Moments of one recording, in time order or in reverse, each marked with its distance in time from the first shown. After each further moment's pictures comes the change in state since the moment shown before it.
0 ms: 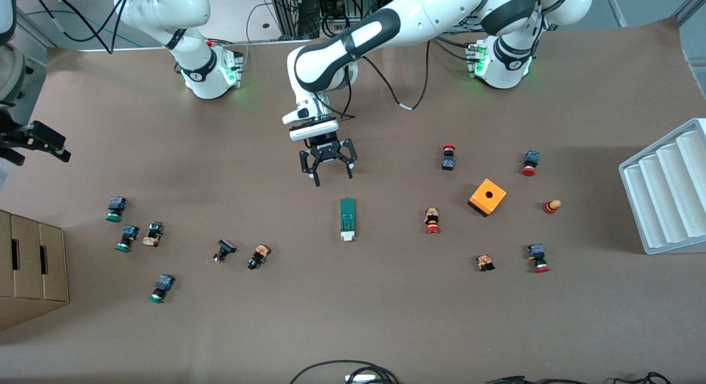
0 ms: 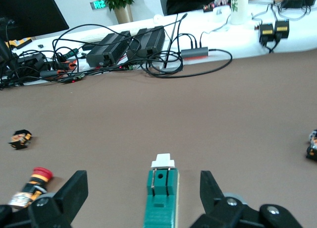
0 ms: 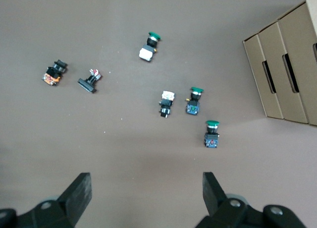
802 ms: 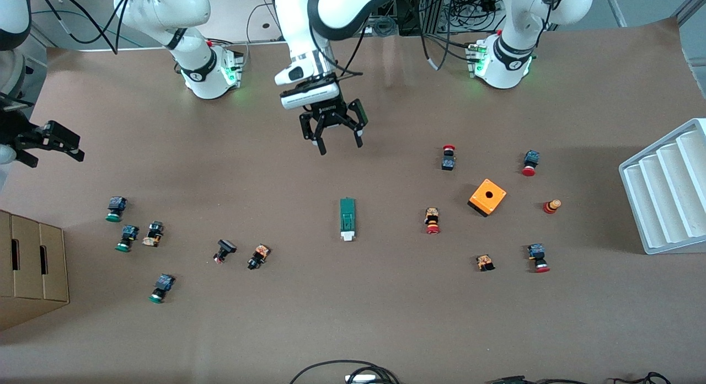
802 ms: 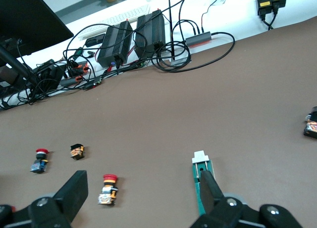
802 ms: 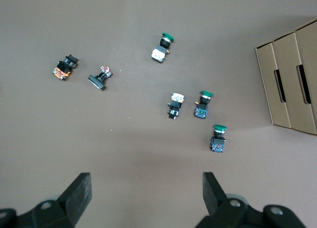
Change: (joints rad) left arm 0.050 -0.330 0.015 0.016 -0.427 0.000 0.535; right arm 0.058 0.003 0.000 0.009 -0.007 -0.002 -0.008
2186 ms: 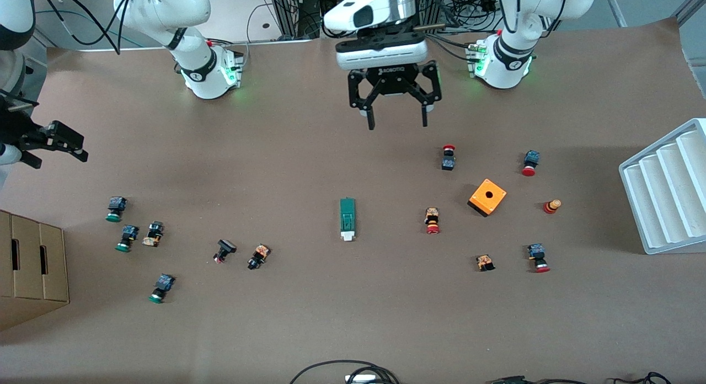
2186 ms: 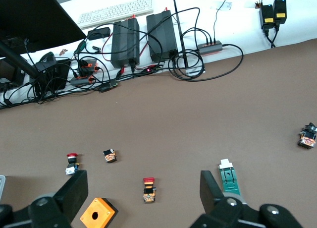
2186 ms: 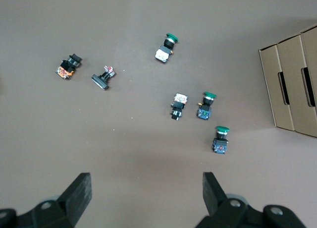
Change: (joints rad) left arm 0.285 -0.255 0.009 0.135 -0.409 0.000 0.504; right arm 0.031 0.000 -0.020 0.000 -0.001 -0.004 0.000
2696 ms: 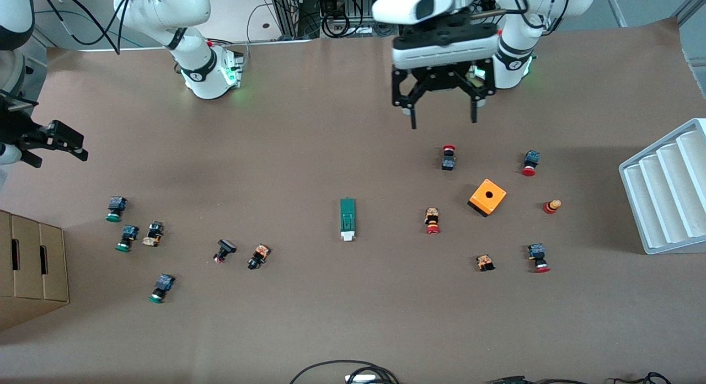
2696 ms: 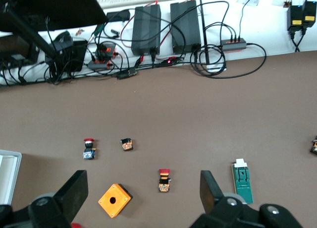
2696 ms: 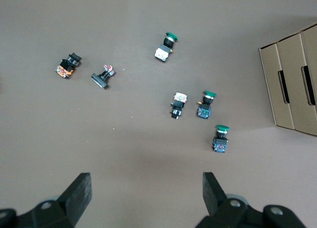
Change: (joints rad) left arm 0.127 -0.015 0.003 0.109 -0.129 -0.111 0.097; right arm 0.000 0.000 -0.003 0.000 0.000 -0.001 -0.002
